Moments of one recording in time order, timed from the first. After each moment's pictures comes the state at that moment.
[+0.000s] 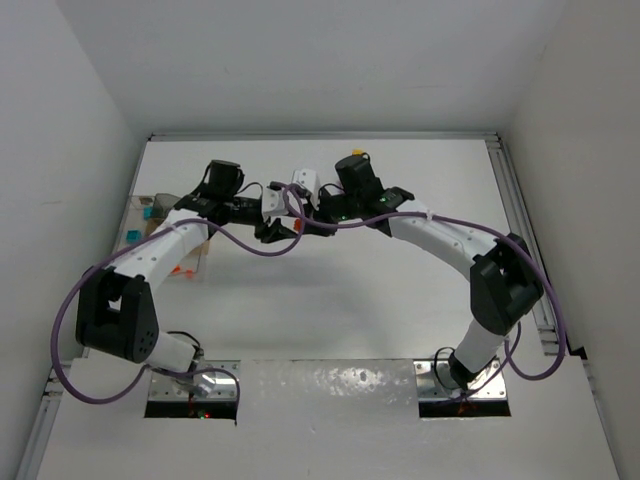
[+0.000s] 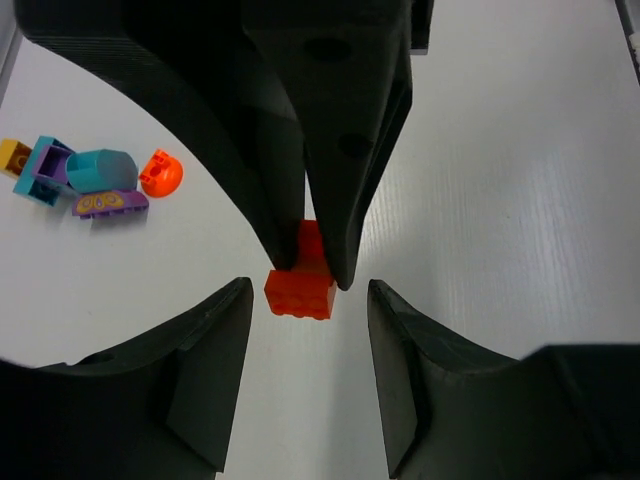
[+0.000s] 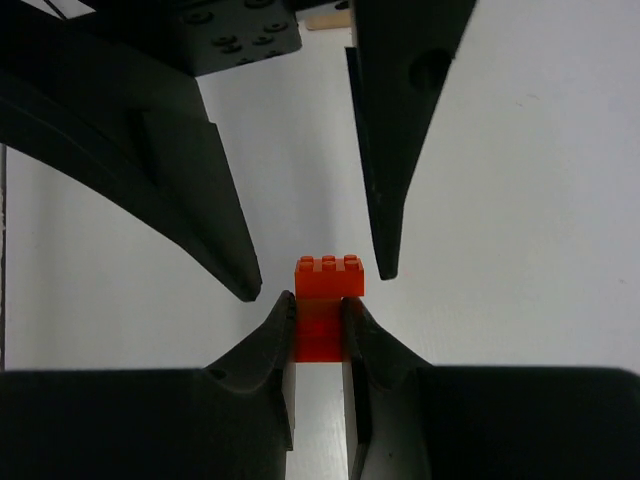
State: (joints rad) left arm -0.26 1.44 1.07 -0.41 1.05 0.93; right arm 0.65 1.71 1.29 -0.22 -0.62 -0.46
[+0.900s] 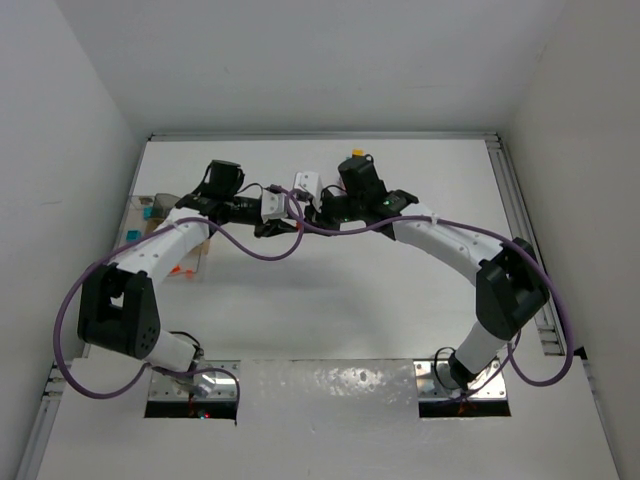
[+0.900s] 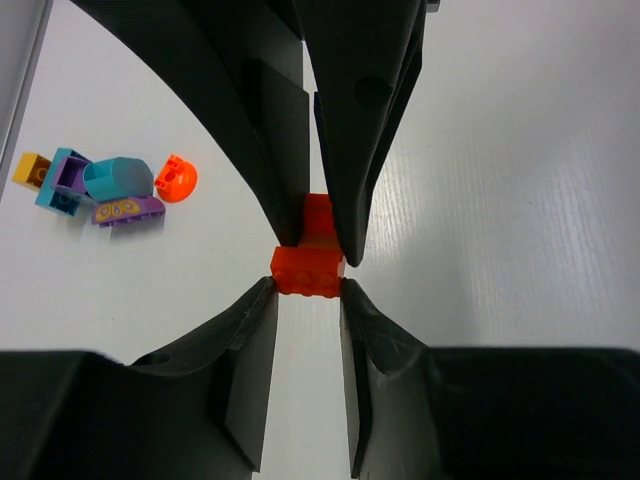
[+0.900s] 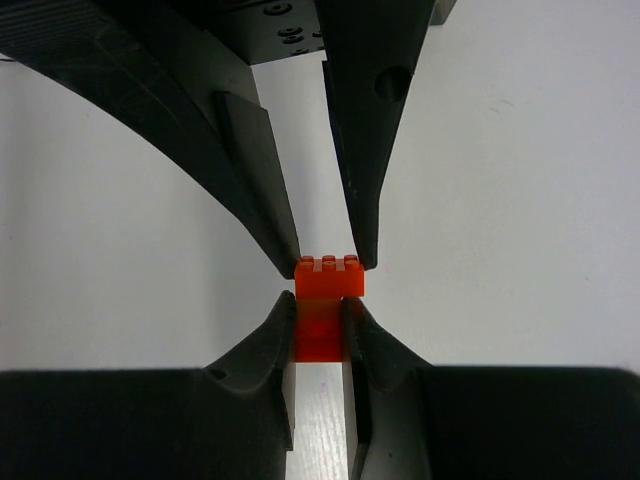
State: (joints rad) left arm -0.26 1.47 1.07 -0.40 1.06 1.01; right arm 0.66 1.67 1.26 -0.20 -0.59 -0.51
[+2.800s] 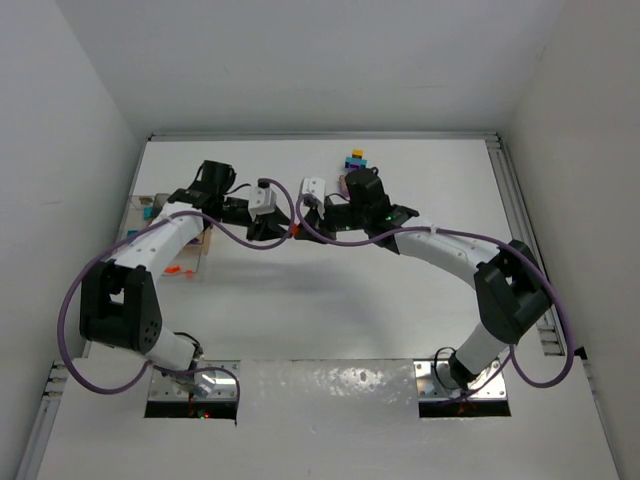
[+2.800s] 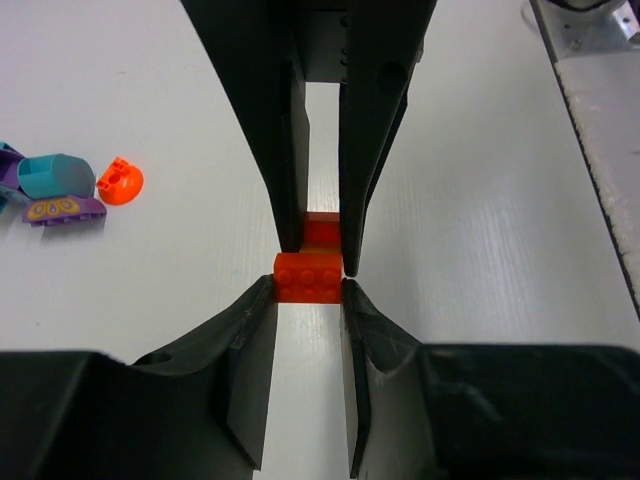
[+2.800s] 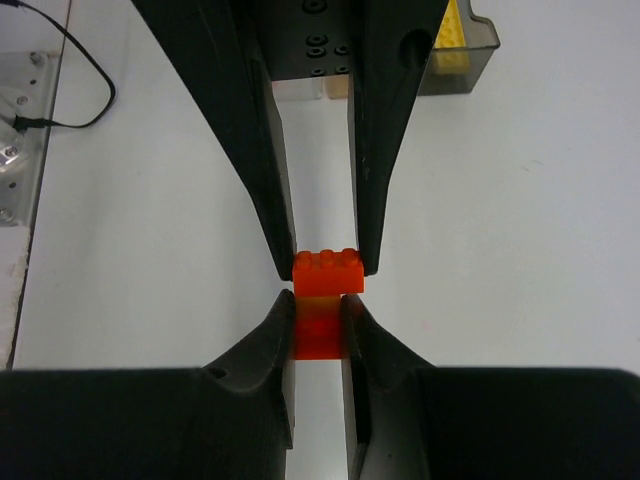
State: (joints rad) left arm -0.19 1.49 1.11 -0.60 1.19 1.05; right arm 0.64 1.64 1.08 0.08 -0.70 -0.39
